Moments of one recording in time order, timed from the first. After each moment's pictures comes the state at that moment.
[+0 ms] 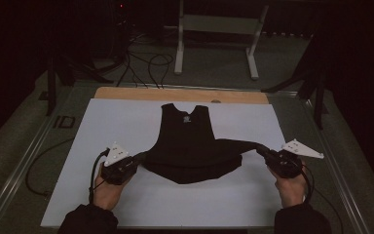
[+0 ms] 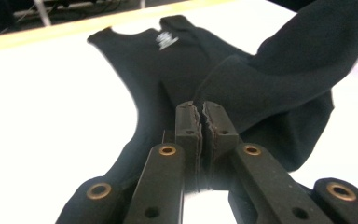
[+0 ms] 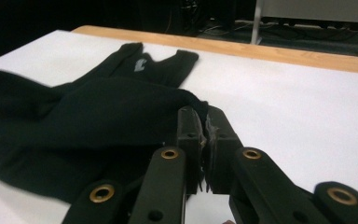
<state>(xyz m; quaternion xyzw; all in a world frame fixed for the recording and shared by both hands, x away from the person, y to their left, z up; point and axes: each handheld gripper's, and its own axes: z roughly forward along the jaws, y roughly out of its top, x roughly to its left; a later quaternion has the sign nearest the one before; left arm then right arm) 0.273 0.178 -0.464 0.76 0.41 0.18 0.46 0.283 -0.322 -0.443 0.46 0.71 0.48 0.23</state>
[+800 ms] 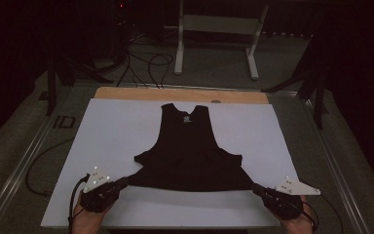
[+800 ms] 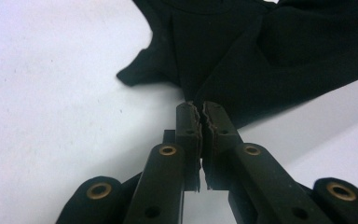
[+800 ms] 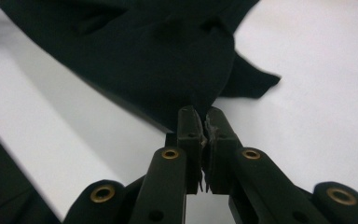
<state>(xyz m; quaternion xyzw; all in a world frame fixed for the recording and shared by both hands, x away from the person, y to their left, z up) 0.209 0.209 -0.480 0.77 0.45 0.16 0.42 0.199 -0.308 -0.468 0.39 0.79 0.43 0.18</state>
